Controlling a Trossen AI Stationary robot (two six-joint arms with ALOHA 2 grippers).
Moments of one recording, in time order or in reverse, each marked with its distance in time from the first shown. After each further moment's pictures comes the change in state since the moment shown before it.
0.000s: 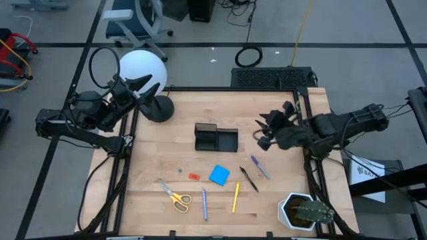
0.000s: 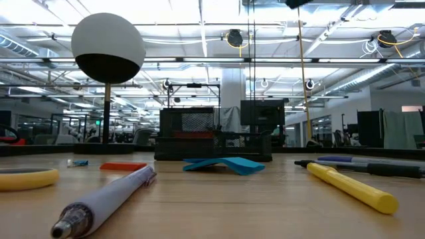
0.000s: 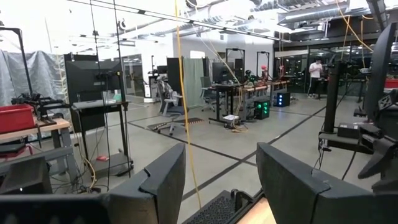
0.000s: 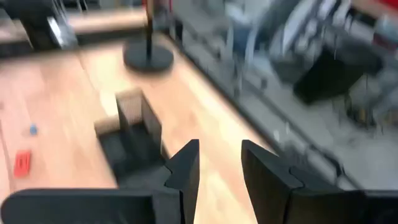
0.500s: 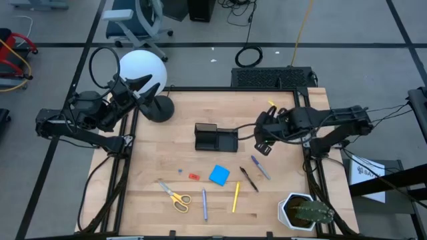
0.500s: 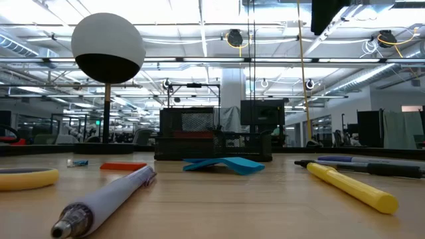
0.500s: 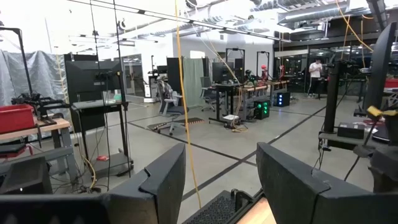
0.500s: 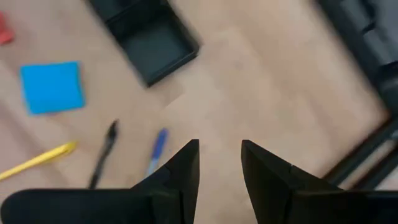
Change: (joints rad) left arm 0.000 0.000 0.000 0.000 0.000 0.000; right arm -0.126 0.256 0.268 -0.536 -0.501 0.253
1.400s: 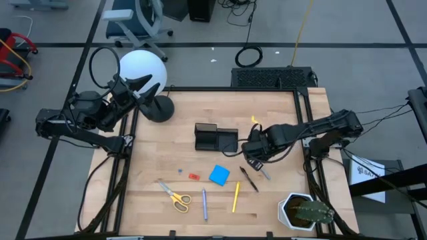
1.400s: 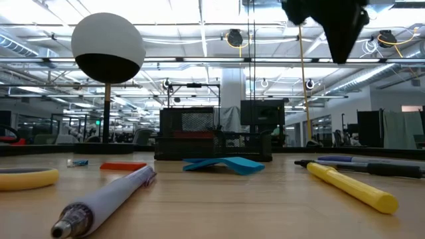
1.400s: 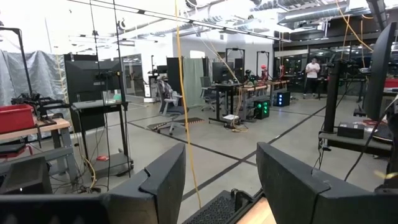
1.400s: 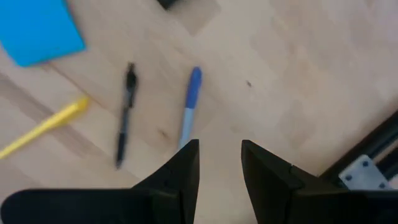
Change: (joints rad) left arm 0.000 0.000 0.000 0.000 0.000 0.000; right arm 0.062 0.141 -0.142 0.056 -0.211 0.225
